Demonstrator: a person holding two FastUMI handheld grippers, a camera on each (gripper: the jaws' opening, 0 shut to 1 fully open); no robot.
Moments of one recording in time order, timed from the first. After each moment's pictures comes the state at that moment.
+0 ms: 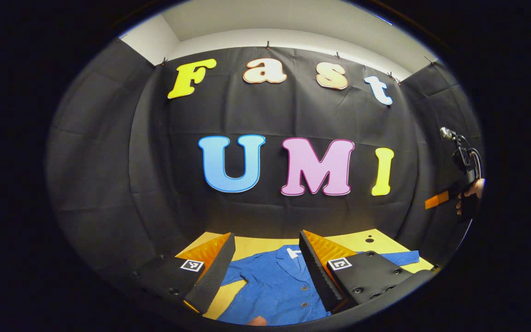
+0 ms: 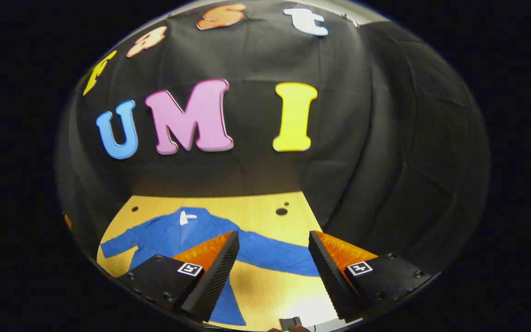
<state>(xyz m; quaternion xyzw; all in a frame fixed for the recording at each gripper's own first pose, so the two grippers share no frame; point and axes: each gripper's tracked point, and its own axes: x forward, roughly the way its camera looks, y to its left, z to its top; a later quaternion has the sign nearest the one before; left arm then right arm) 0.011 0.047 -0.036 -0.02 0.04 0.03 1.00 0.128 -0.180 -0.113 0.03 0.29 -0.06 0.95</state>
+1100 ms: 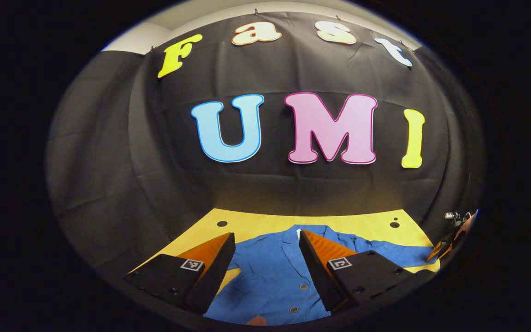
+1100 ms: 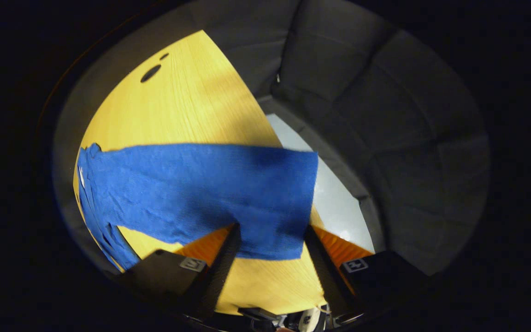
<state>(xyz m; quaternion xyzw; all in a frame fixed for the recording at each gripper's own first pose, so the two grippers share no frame) 0.123 -0.027 -0.080 0.01 0.14 0.09 0.99 0.127 -0.330 -0.455 0.16 0.70 -0.16 0.67</state>
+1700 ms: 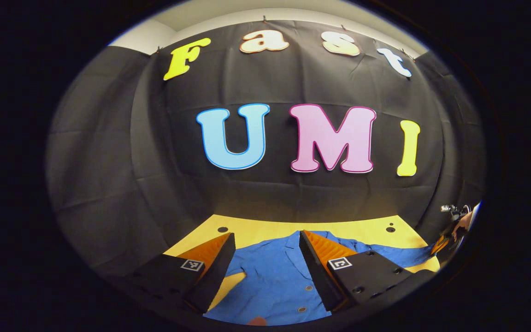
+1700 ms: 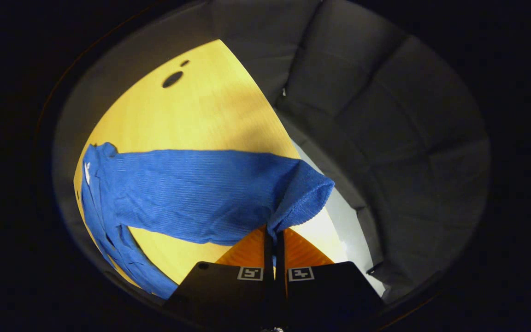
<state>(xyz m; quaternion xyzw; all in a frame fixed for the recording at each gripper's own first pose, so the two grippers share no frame) 0.092 0.029 -0.075 -0.01 0.11 0.08 0.99 0.160 -0.296 -0.385 0.12 0.65 -0.15 0.73</state>
